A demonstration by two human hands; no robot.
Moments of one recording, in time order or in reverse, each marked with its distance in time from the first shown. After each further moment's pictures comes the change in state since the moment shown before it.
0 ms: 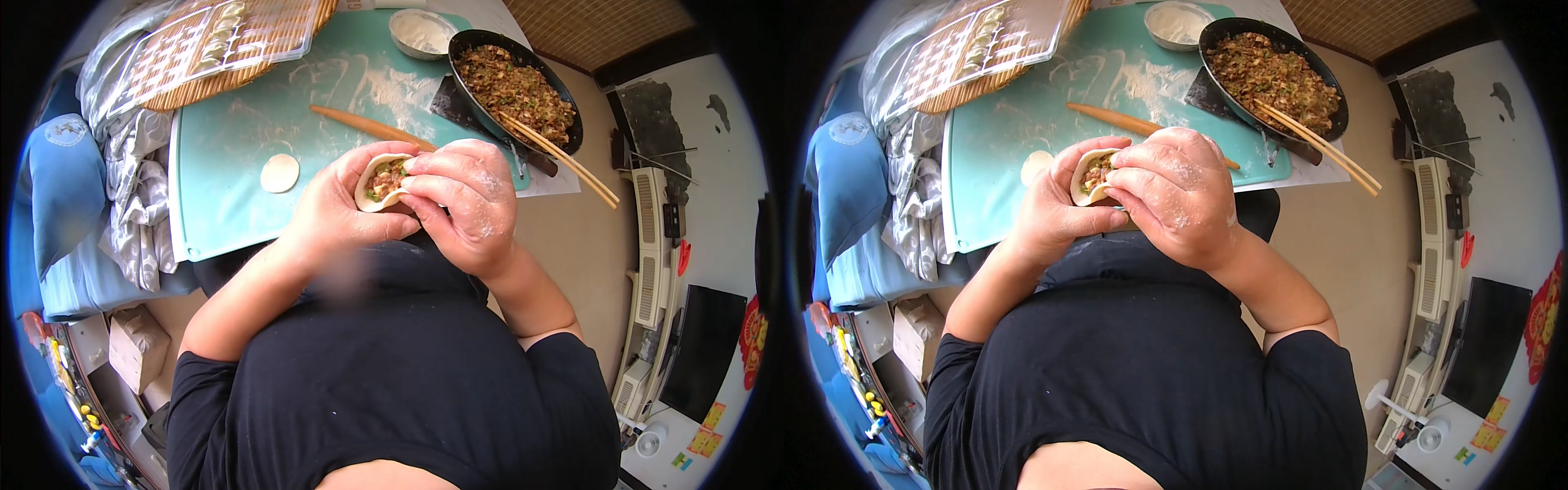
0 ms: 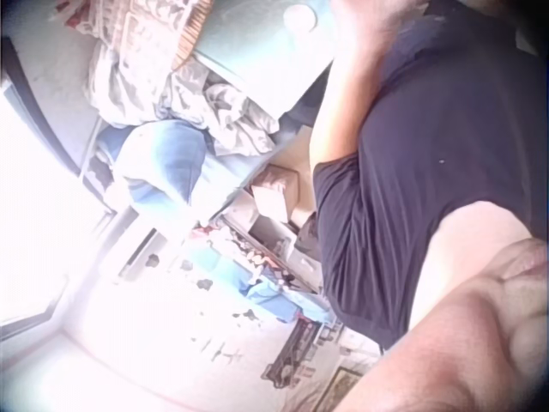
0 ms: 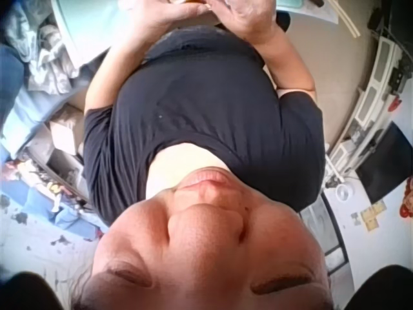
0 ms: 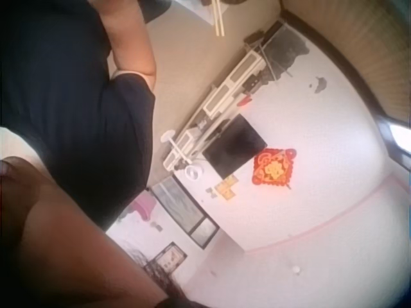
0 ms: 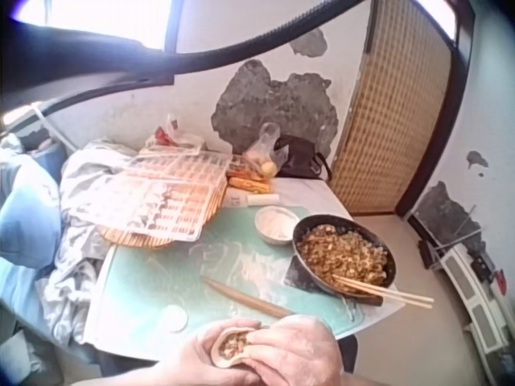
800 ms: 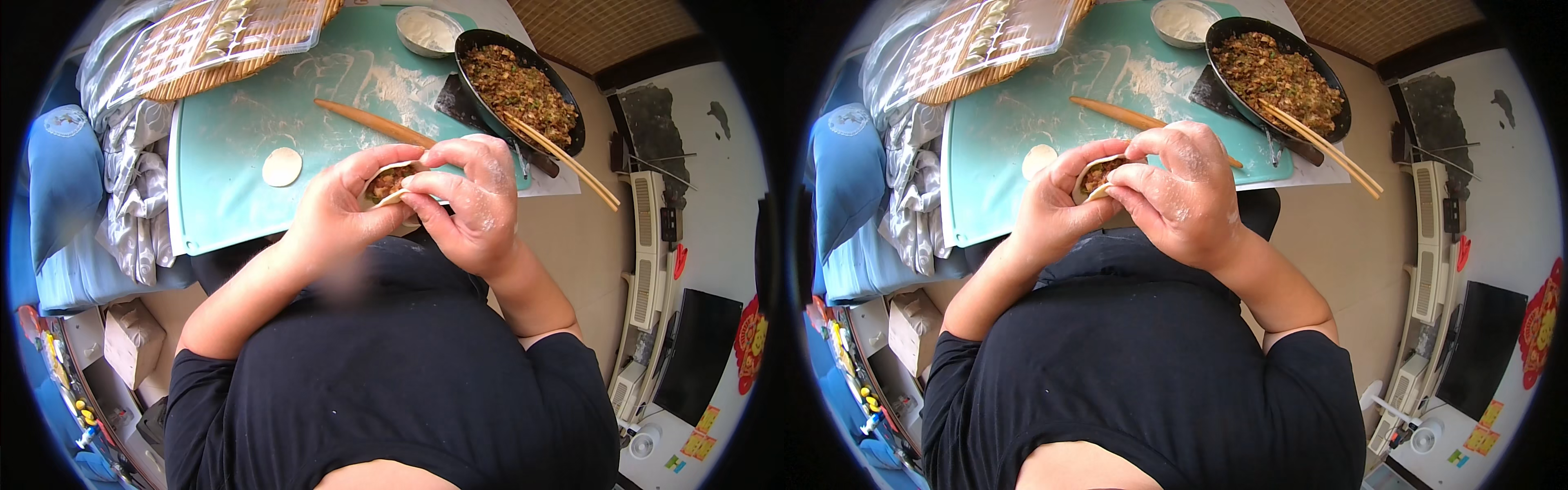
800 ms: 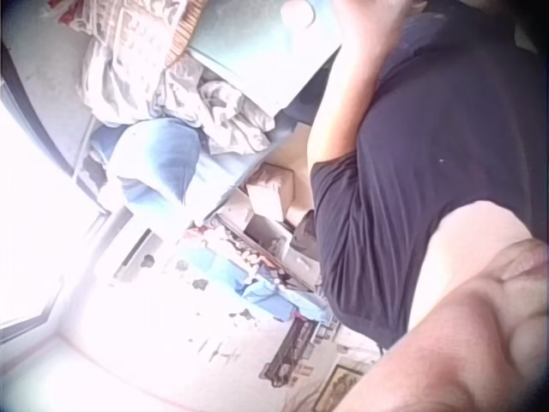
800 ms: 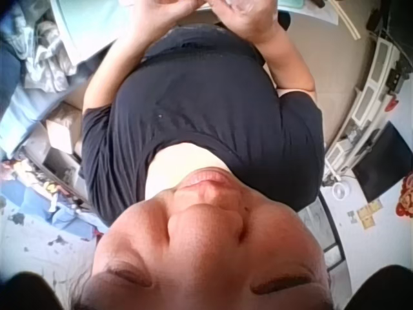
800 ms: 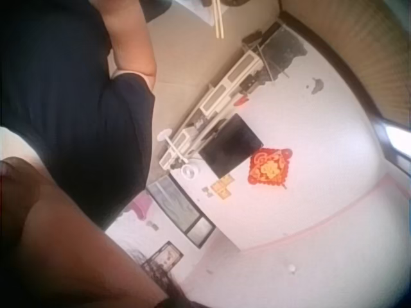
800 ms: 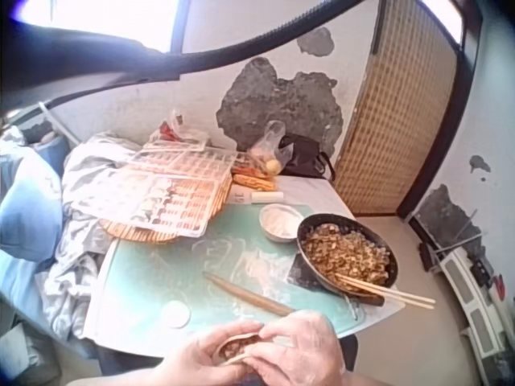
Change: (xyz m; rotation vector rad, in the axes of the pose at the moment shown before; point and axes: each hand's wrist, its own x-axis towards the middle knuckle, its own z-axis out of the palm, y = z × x) left_hand -0.005 -0.009 -0.004 0.238 0.042 0.161; right_hand 0.003 -0.004 0.003 0.026 -0.049 0.045
